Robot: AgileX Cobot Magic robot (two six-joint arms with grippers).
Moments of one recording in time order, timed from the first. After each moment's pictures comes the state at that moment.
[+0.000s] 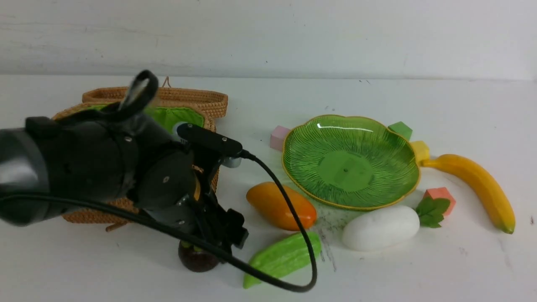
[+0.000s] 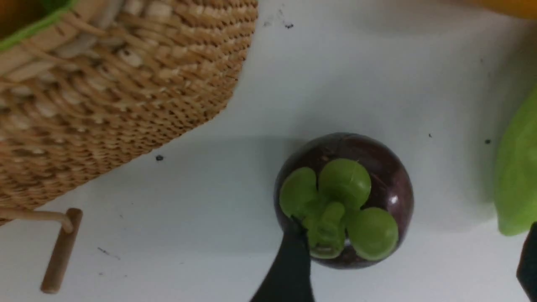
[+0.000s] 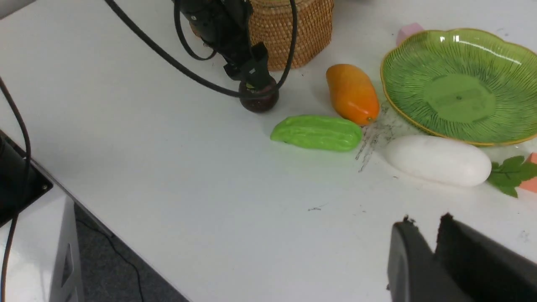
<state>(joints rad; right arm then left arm) 0.41 0.40 -1.03 0.32 1.24 -0.21 -0.61 1.61 -1.06 0.22 0.67 -0.34</state>
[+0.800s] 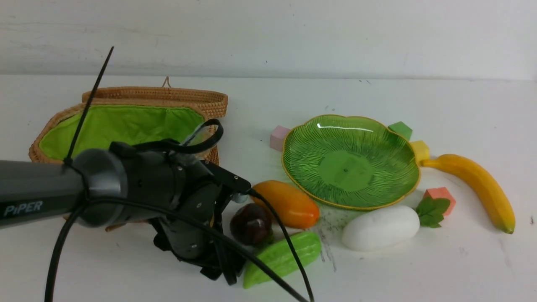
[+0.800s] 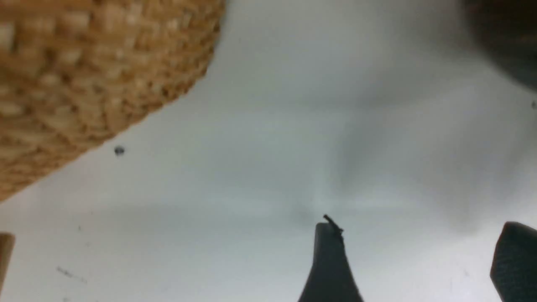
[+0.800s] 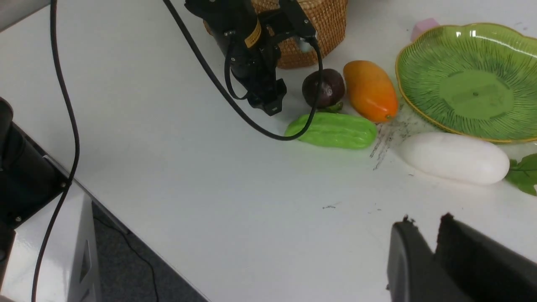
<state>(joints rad) 0.41 0.40 -1.03 0.35 1.24 -0.21 -0.60 1.78 -1.06 0.26 0.66 -0.34</state>
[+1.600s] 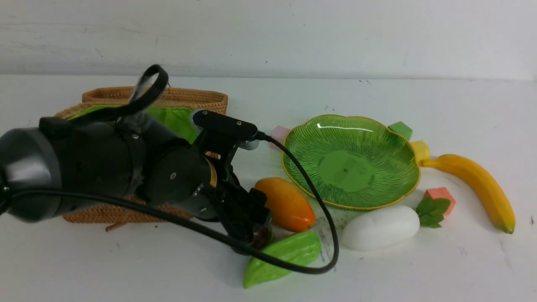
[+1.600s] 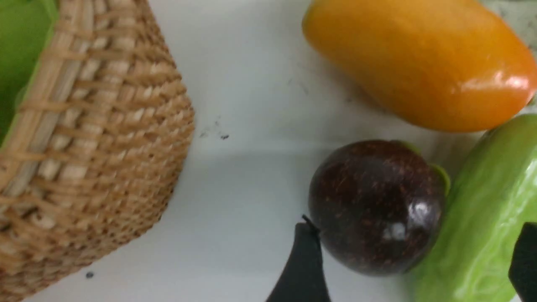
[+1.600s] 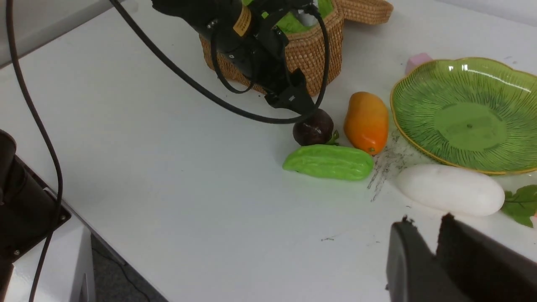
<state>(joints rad) 0.41 0.40 -1.03 0.36 1.17 -0.21 -0.60 1.62 -1.07 0.11 0.45 -0.28</state>
